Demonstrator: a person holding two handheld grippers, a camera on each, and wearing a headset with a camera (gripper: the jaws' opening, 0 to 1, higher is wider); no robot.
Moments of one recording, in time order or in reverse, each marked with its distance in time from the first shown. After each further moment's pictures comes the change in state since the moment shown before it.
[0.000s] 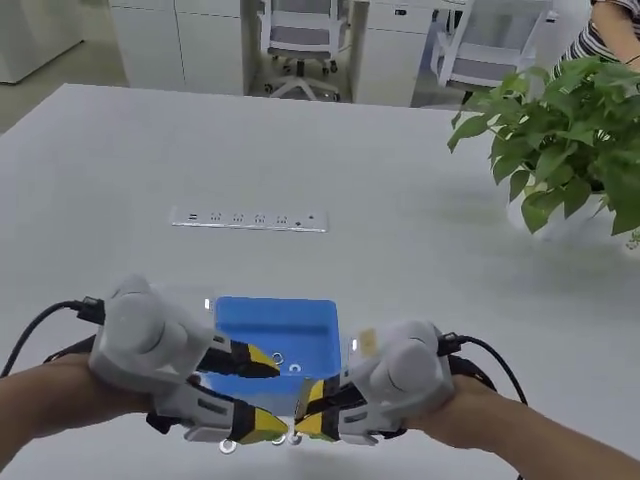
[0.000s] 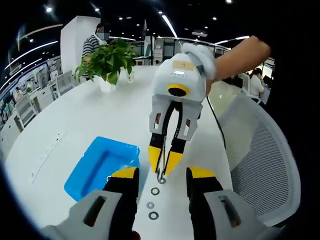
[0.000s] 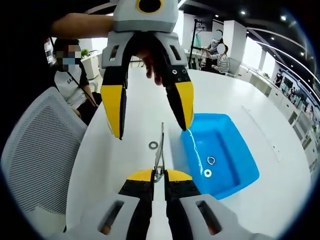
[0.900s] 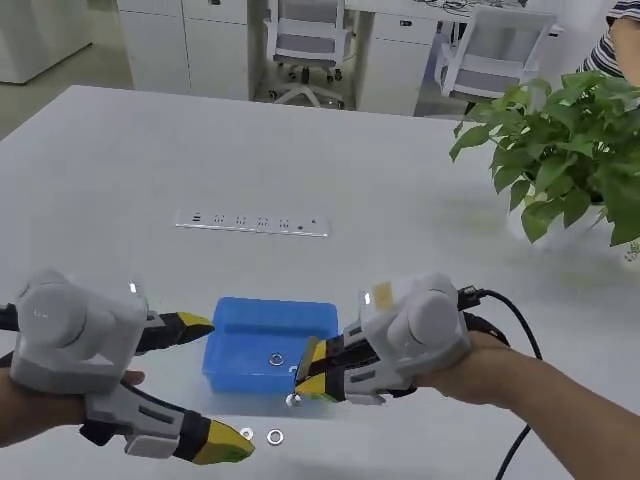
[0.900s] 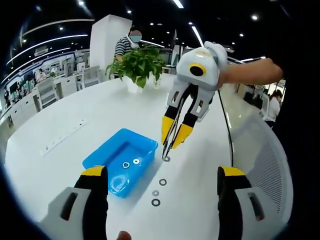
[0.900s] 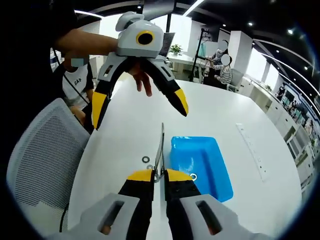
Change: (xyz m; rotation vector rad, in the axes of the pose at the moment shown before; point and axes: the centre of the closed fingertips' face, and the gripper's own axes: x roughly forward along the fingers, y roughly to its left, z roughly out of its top) left arm -0.045 0.012 -0.006 -0.153 -0.078 0.170; right arm -0.033 -0.020 0.042 -0.082 -0.034 -0.003
